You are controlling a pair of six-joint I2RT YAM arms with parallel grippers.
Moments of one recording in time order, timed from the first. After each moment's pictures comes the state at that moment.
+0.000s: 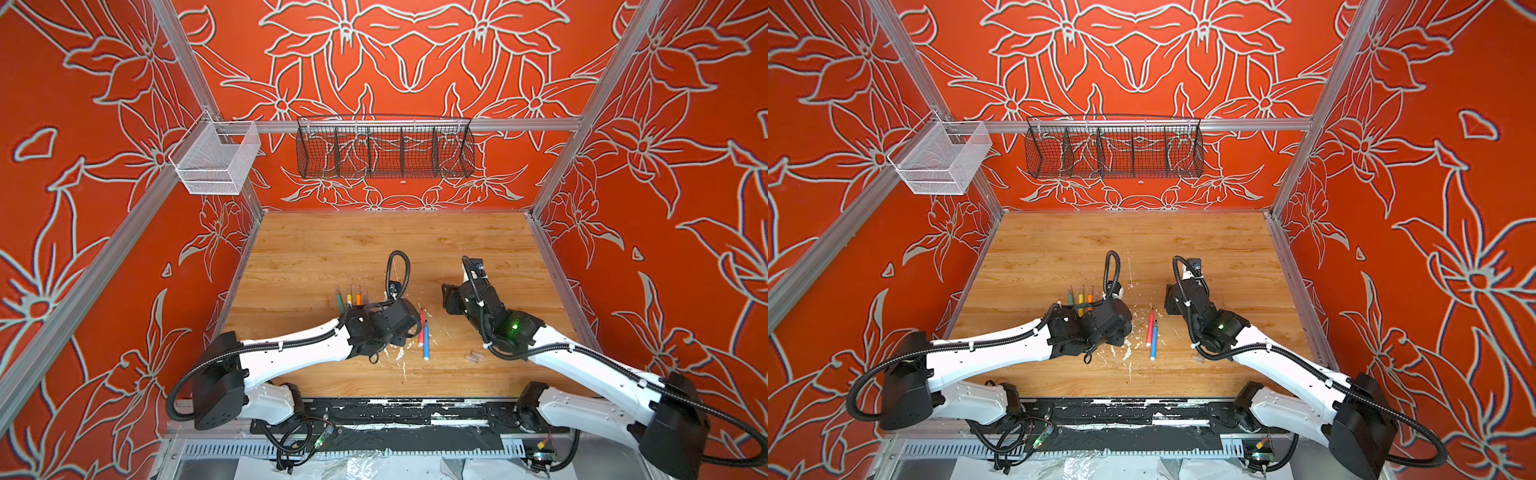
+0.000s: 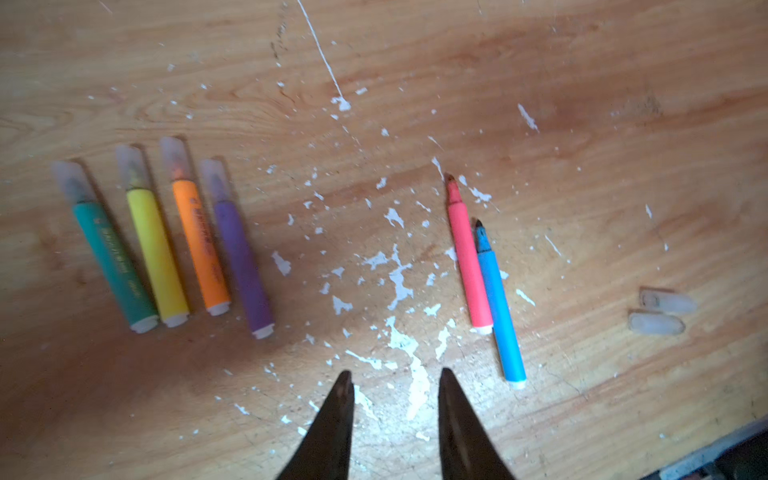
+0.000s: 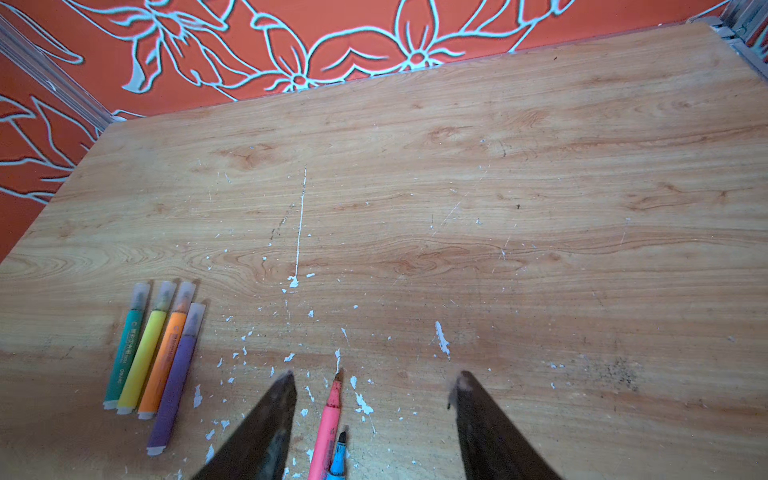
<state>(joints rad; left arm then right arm) -1.06 1.39 0.98 -0.61 -0.38 -0.74 0.76 1.05 0.70 -0.25 0.47 0.59</state>
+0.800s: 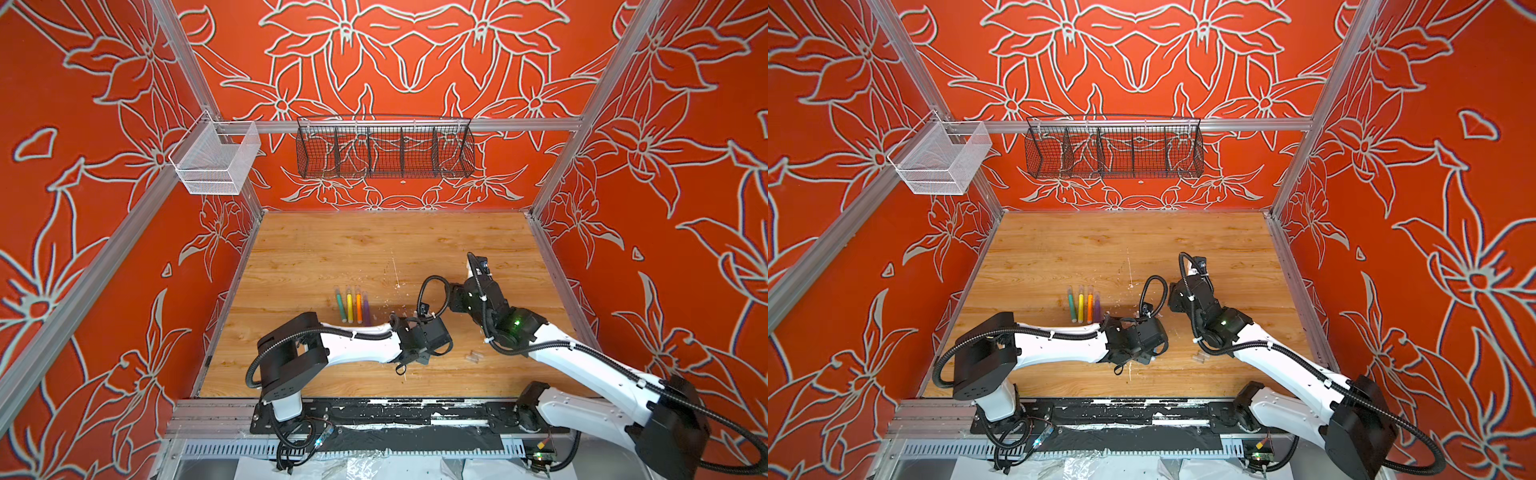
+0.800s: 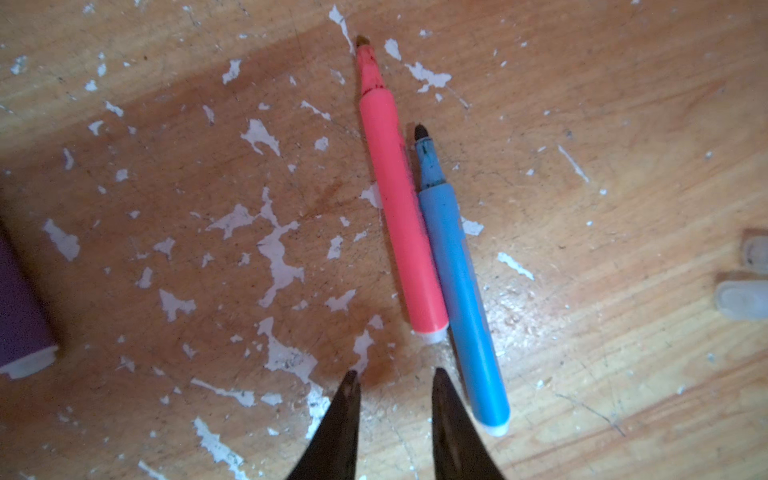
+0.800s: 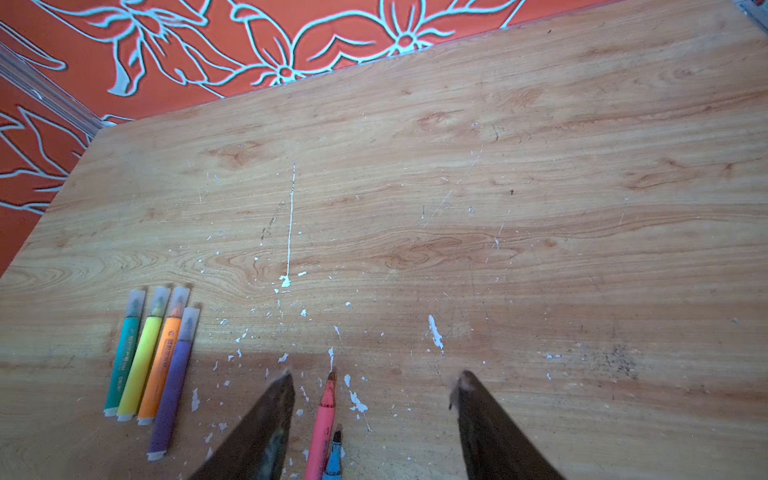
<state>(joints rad) -1.14 1.76 1.09 -0.55 -0.32 -0.80 0.69 1.06 0.70 -0.27 0.40 0.62</state>
